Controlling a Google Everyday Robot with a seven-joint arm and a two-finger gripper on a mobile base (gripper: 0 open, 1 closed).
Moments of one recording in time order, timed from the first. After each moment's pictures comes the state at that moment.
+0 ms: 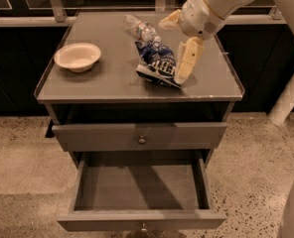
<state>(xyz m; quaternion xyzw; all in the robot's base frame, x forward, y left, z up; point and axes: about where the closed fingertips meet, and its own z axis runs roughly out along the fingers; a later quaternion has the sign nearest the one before) 0.614 -0.070 0.943 -0.73 0.60 0.13 0.28</state>
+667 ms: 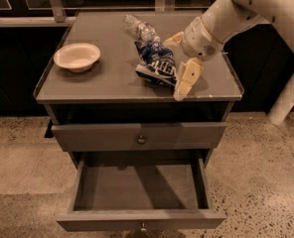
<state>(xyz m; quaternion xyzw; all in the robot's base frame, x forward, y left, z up) 0.608 -0.080 0.895 -0.70 0.63 0.16 0.28</state>
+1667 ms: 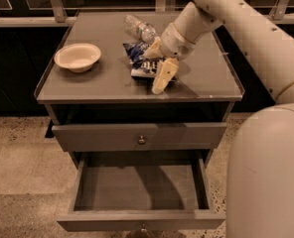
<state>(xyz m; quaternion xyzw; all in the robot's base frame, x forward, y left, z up) 0.661 -0.035 0.852 -0.73 0.62 0.19 0.24</state>
